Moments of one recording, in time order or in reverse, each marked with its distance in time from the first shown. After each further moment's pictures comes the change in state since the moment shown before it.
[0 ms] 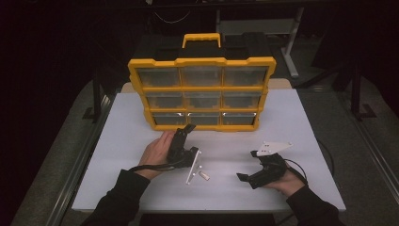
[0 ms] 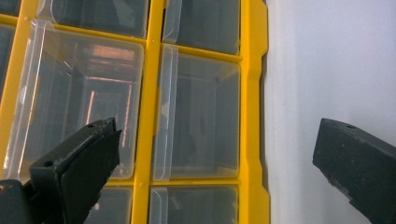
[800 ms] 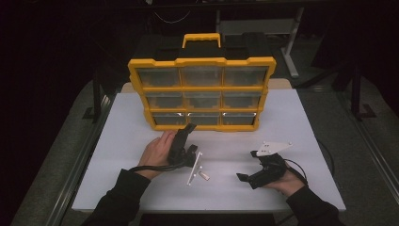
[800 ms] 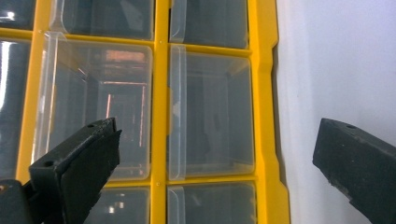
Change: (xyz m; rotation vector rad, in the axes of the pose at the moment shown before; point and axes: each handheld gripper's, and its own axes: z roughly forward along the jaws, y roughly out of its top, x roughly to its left) left arm 0.000 0.002 0.000 0.018 0.053 0.076; right arm 0.000 0.000 0.000 0.001 0.000 -0.002
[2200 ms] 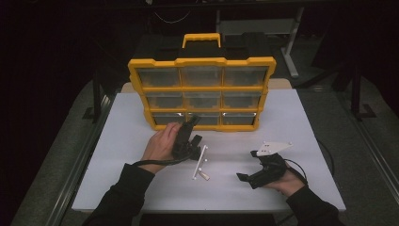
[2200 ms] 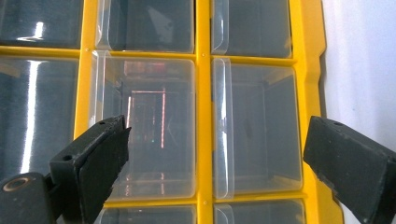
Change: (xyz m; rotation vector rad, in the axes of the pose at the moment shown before) left arm 0.024 0.011 0.010 0.013 0.076 0.046; right arm 0.000 0.000 0.000 -0.004 0.000 0.002
